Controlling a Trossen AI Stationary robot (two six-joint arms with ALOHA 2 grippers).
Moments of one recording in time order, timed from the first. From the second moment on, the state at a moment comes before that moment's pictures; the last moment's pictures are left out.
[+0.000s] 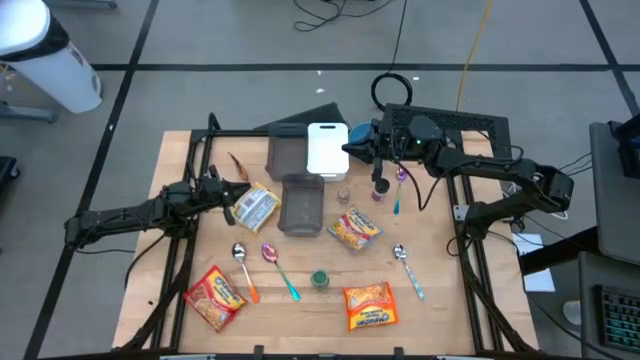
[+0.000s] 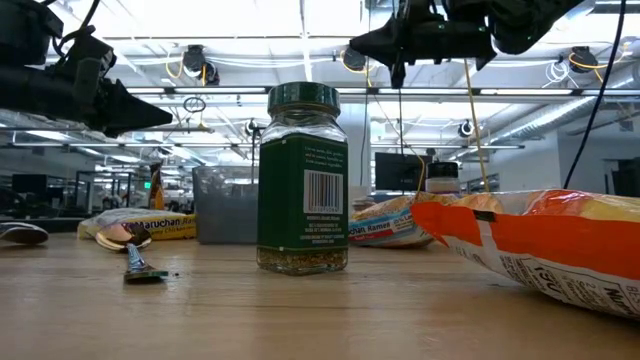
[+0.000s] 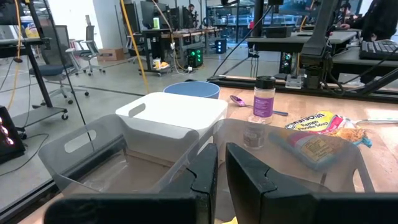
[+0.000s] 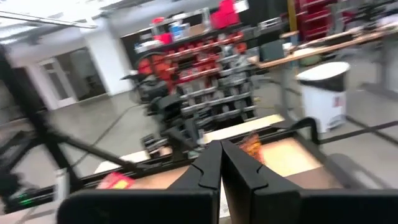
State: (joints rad) left arm 0.21 0.12 0.02 0.06 -0.18 0.02; right arm -0.48 1.31 0.83 0.54 -0.41 0.27
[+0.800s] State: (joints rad) left arm 0.21 0.12 0.02 0.40 -0.16 -0.62; right arm -0.47 1.31 0.83 0.54 -0.23 0.54
